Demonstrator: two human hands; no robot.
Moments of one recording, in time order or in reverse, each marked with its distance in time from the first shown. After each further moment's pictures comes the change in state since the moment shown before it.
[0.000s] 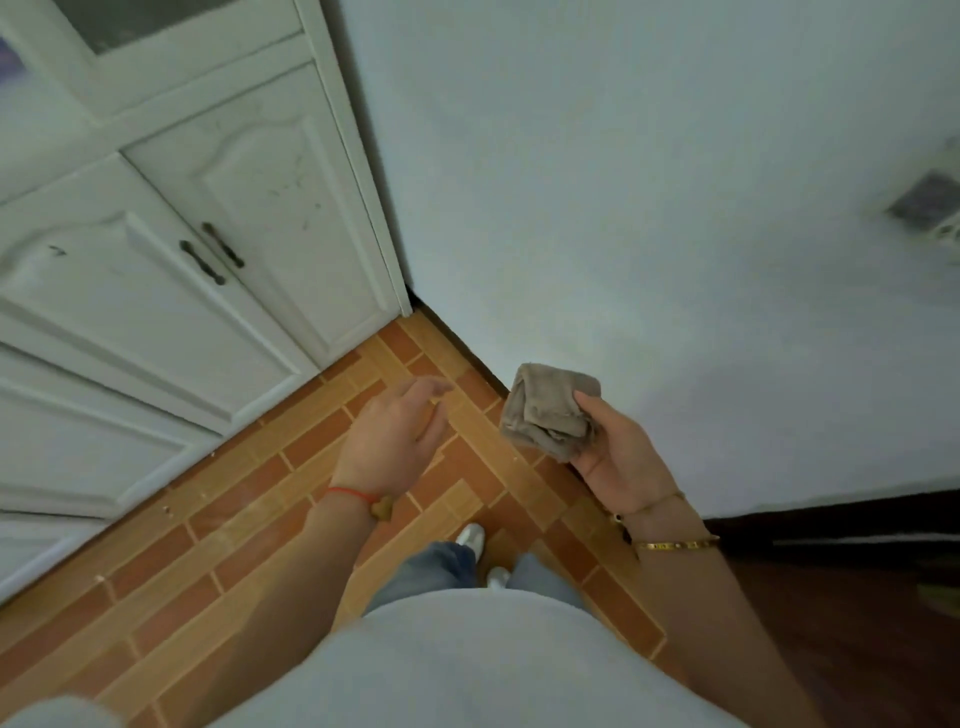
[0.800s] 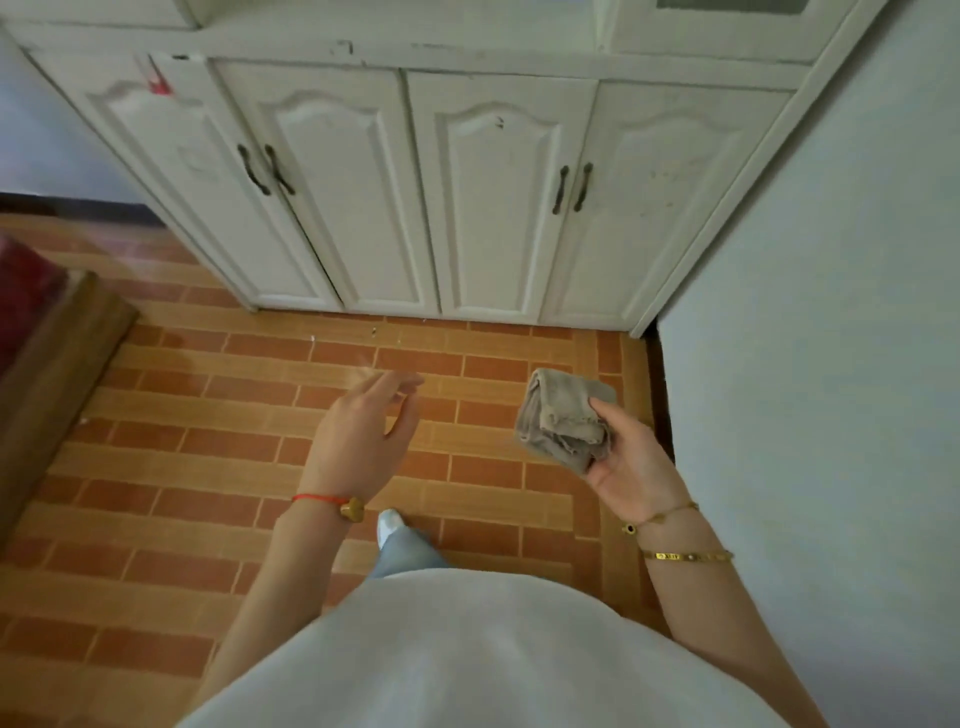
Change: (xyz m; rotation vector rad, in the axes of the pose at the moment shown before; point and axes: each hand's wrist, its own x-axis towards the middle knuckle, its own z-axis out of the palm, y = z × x) left_hand -0.265 -0.090 -0.088 -0.017 0.603 -0.686; right_hand -0.024 0.143 0.168 -0.507 -0.402 0.473
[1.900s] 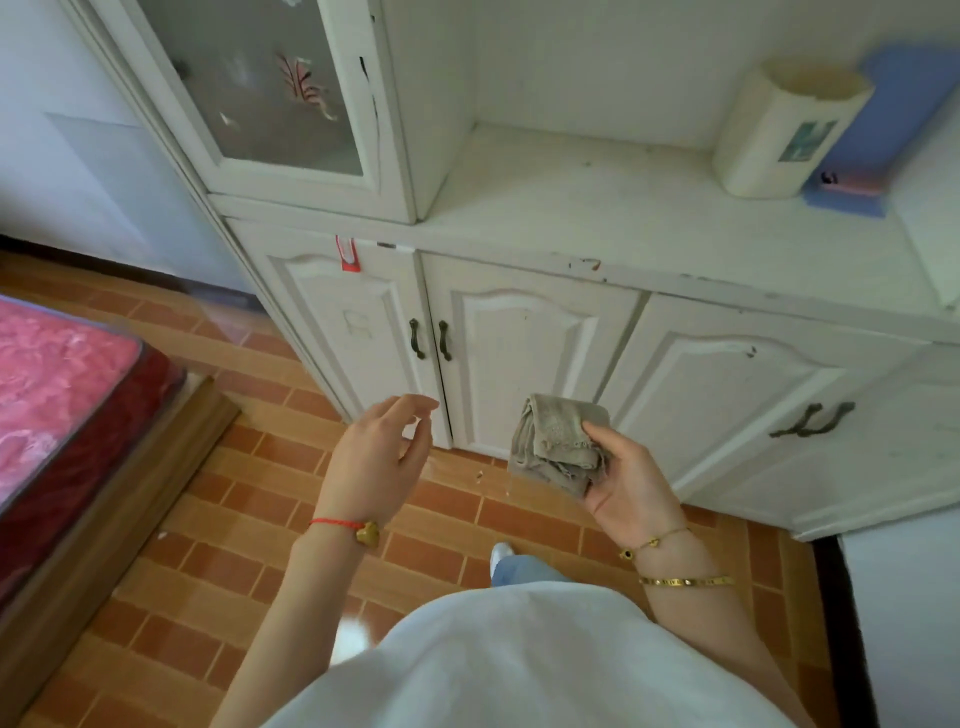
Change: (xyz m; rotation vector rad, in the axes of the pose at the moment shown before) left_hand 0.366 -0.292 -0.195 0.066 0.136 -0.105; right_hand 0.350 -0.064 0.428 -0.084 -0.068 0.041
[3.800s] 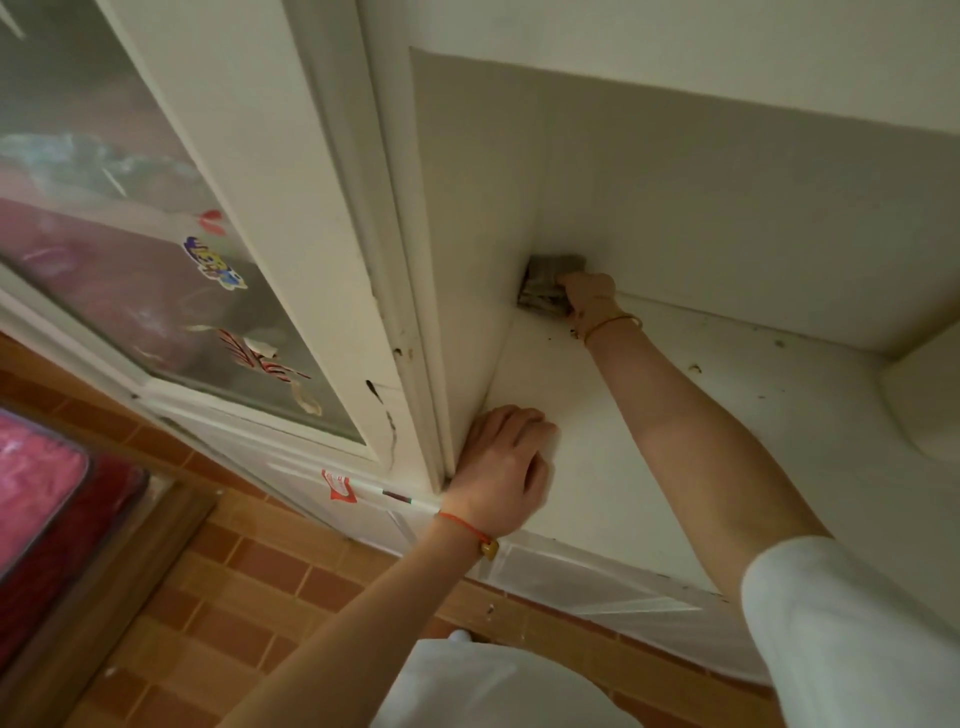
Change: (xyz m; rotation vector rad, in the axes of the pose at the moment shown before) left_hand 0.424 -0.062 0.088 0.012 0.030 0.329; right_hand 0.519 -0.306 0.295 -0.714 0.316 -0.348
